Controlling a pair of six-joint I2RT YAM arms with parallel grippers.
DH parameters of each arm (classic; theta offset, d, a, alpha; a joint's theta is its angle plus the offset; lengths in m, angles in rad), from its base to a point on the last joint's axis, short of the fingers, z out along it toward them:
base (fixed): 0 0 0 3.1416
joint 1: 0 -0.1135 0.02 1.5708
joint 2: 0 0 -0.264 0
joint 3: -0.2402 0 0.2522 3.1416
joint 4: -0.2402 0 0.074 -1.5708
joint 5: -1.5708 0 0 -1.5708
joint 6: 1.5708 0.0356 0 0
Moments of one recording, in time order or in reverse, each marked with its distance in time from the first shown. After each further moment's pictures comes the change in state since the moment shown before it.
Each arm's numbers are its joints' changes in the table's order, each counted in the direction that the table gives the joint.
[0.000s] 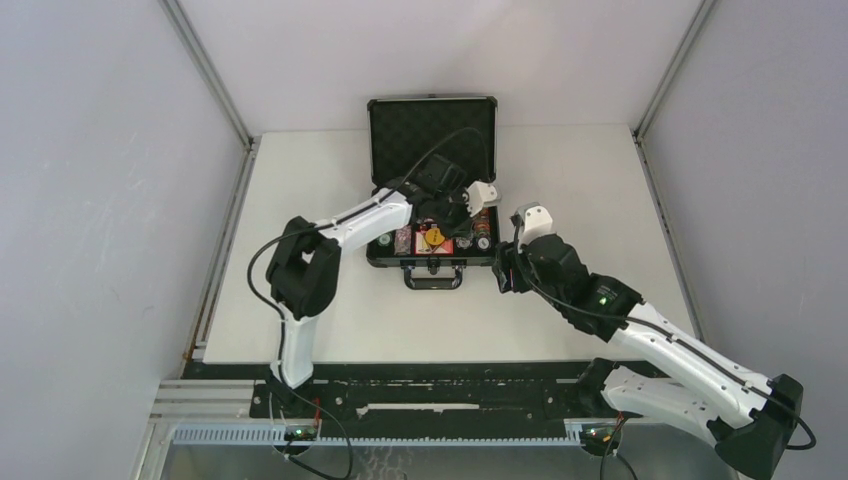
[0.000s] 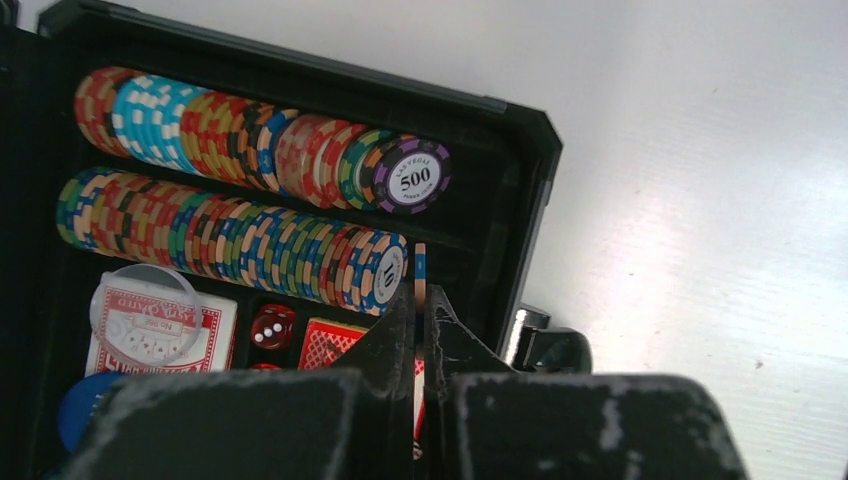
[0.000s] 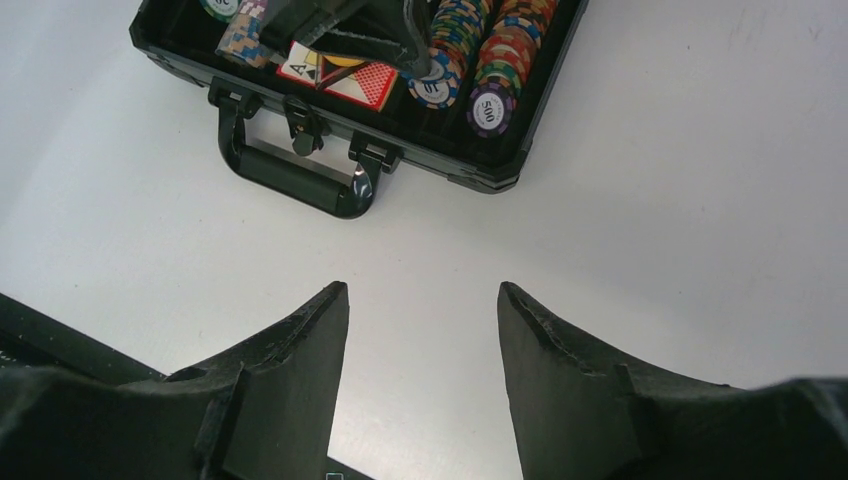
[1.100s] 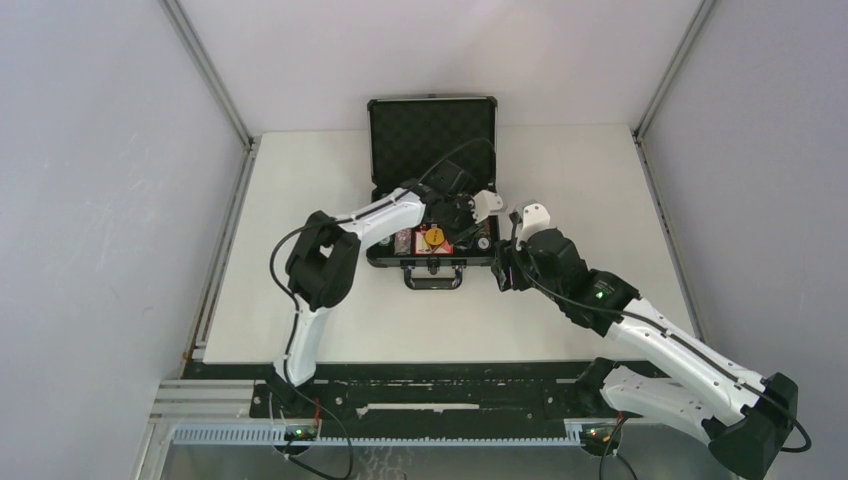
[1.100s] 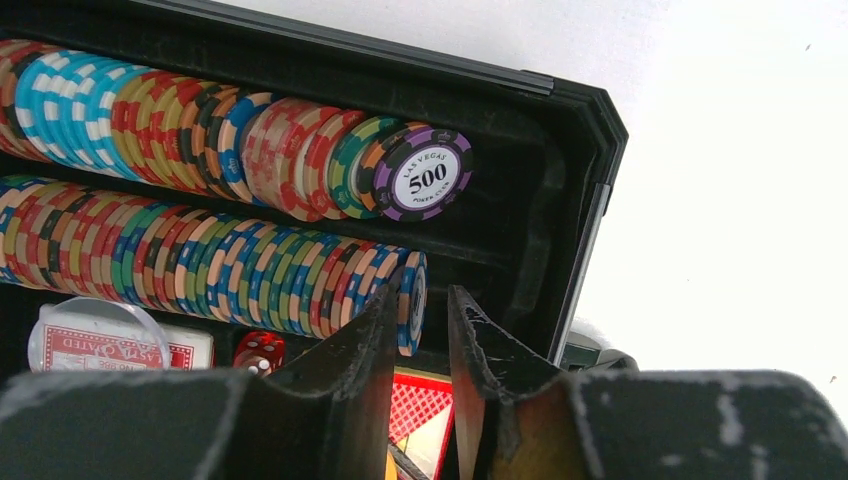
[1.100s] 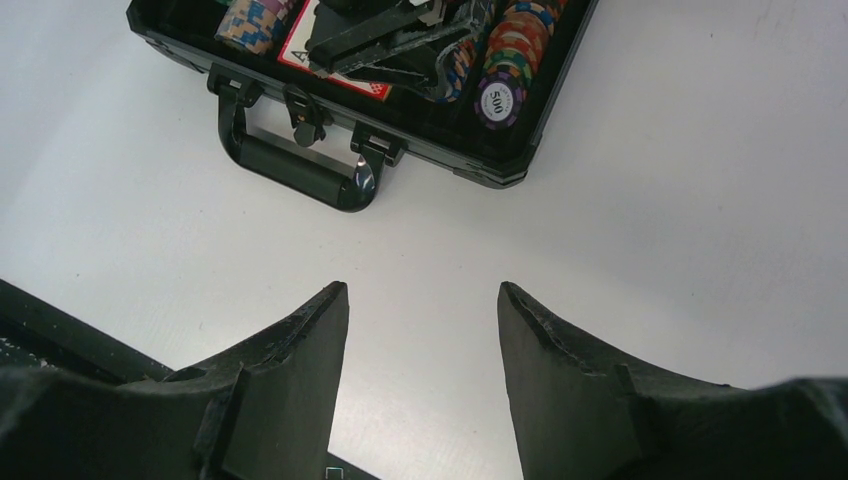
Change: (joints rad) left arm 0.007 0.147 -0.091 -0.061 0.037 0.065; right arm 0.058 0.030 0.000 0.010 0.080 -0.019
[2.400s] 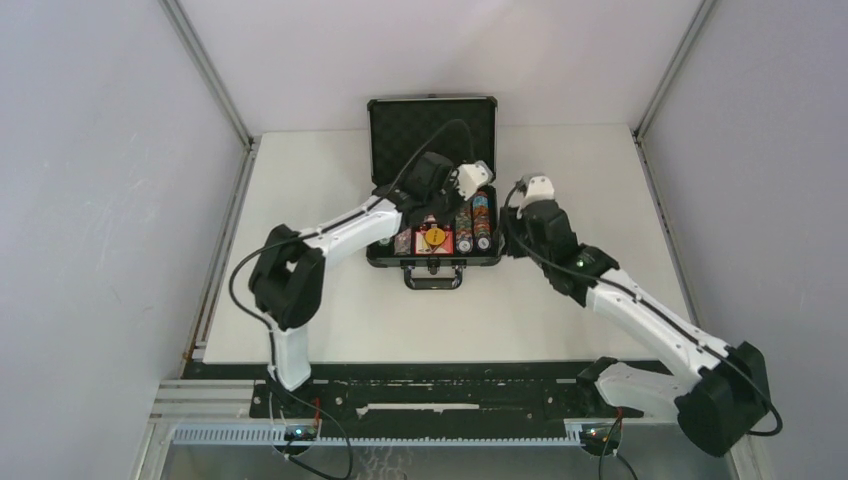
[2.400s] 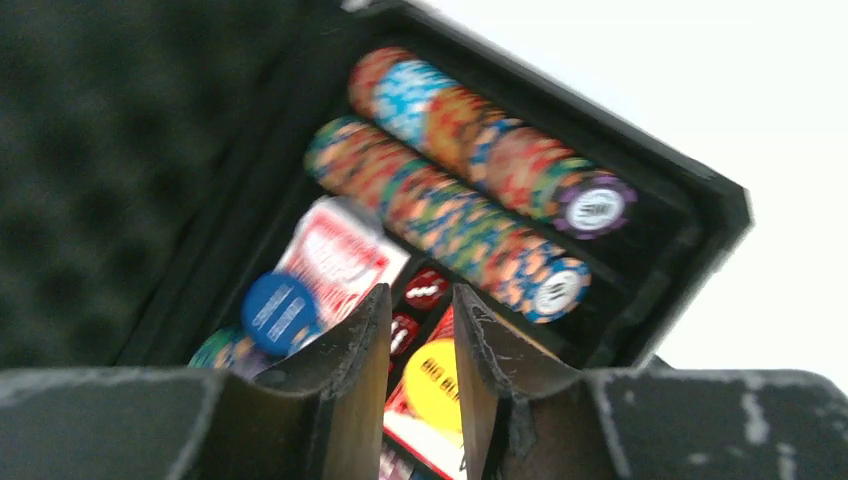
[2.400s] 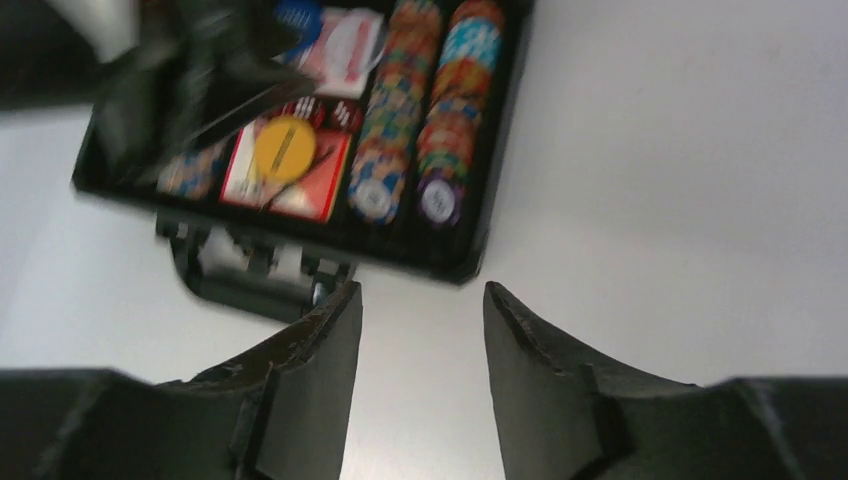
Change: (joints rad) left arm 0.001 -0.207 0.161 0.250 0.270 -0.151; right arm 0.135 0.170 -0.035 0.173 0.013 0.030
